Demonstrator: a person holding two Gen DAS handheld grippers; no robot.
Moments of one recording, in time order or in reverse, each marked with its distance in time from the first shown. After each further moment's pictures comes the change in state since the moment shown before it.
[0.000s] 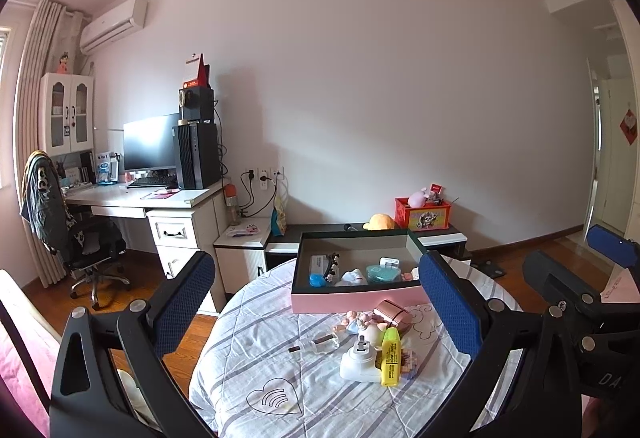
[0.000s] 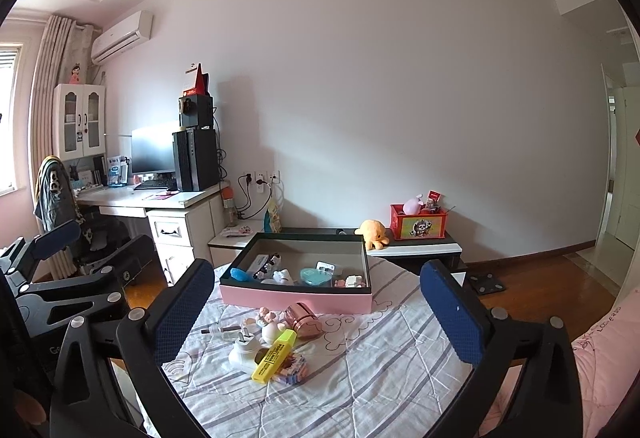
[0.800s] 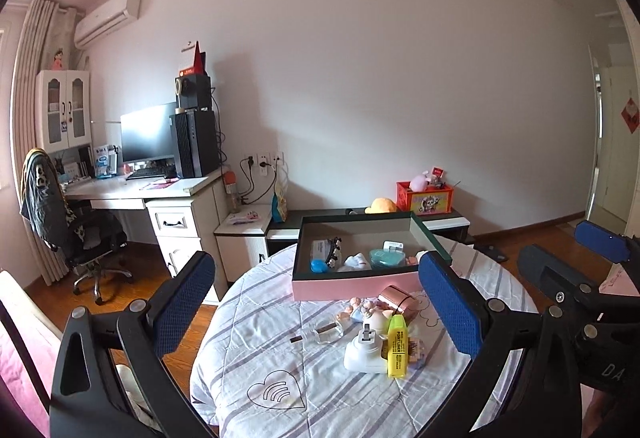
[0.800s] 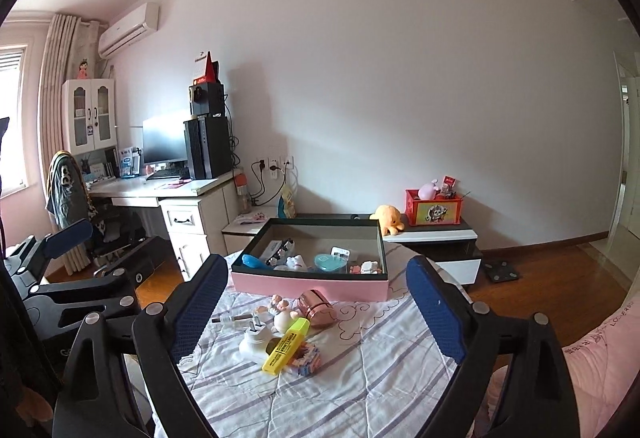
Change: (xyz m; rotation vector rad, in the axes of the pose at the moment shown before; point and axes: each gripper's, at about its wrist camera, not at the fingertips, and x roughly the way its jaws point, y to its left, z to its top) left arm 0.012 0.001 -0.008 0.017 0.046 0.001; right arm 0.015 0.002 -0.005 0.010 0.044 0.055
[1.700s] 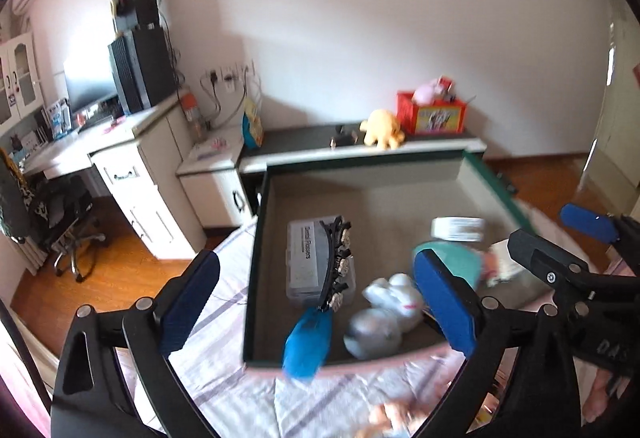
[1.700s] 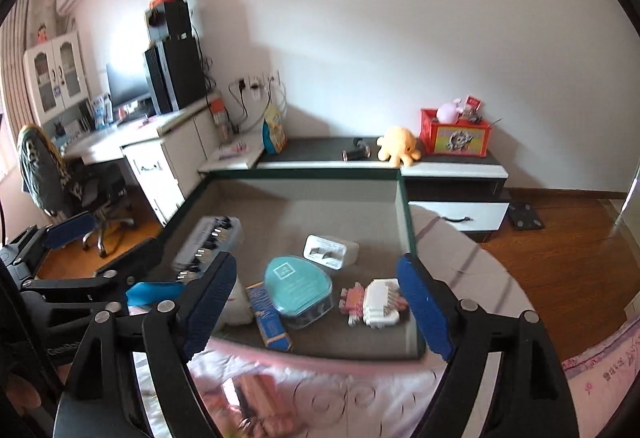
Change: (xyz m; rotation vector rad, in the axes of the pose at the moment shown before) left arm 0.300 -0.012 0.002 0.056 0.344 -0.063; right arm 0.275 -0.053 0.007 0.051 0.324 0.034
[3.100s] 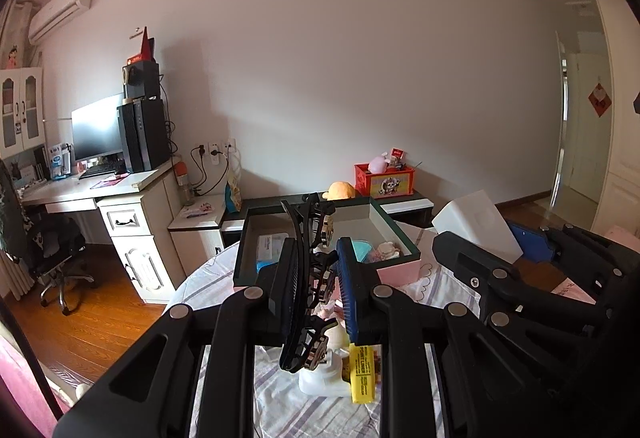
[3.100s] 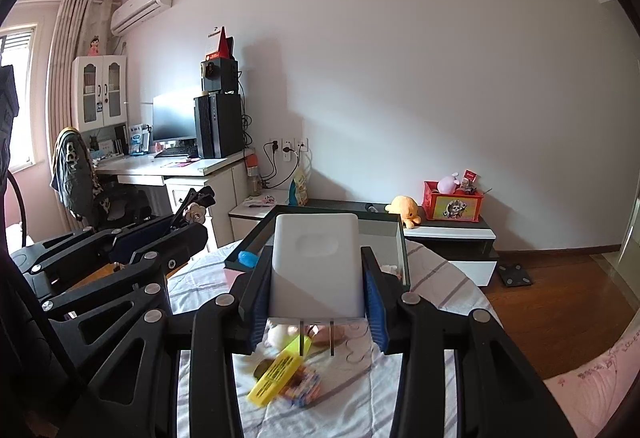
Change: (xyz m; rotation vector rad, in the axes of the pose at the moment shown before) left arm -0.208 -0.041 -0.075 0.020 -0.275 -0.094; right arm -0.173 0.057 -0.065 -0.117 -0.248 0.015
